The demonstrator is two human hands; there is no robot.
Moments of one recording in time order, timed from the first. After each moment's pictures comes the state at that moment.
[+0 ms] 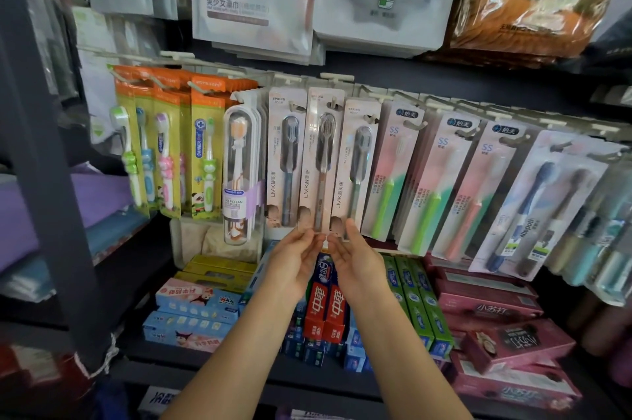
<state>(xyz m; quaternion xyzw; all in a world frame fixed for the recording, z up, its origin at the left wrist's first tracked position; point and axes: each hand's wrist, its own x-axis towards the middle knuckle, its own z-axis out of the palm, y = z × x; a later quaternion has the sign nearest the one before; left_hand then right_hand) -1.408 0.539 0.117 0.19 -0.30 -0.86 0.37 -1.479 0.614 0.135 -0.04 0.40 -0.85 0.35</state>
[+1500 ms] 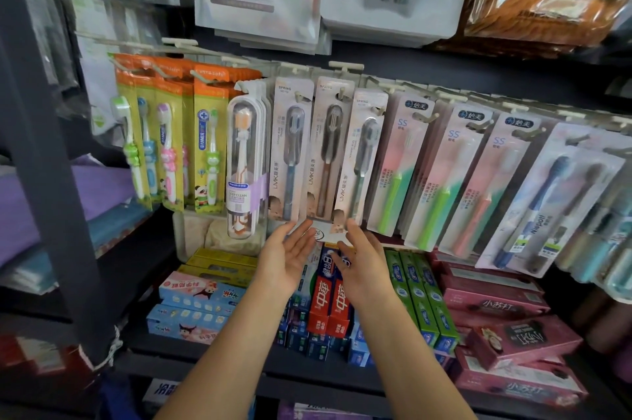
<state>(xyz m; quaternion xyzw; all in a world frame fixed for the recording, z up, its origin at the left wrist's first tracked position) -1.399 0.522 0.106 0.23 -0.22 -0.87 0.37 -1.478 0.616 0.125 -0.06 0.49 -0.80 0.33</state>
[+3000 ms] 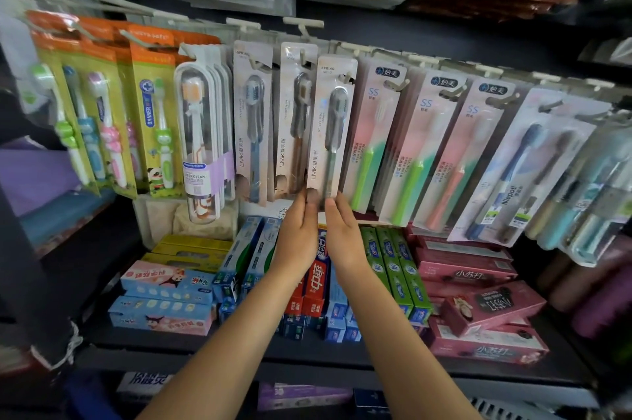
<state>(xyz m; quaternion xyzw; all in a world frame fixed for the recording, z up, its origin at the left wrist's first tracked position) -1.441 0.568 0.114 0.25 -0.66 -0.58 0.40 -1.492 0.629 0.131 -0.30 0.69 -0.63 0.21</state>
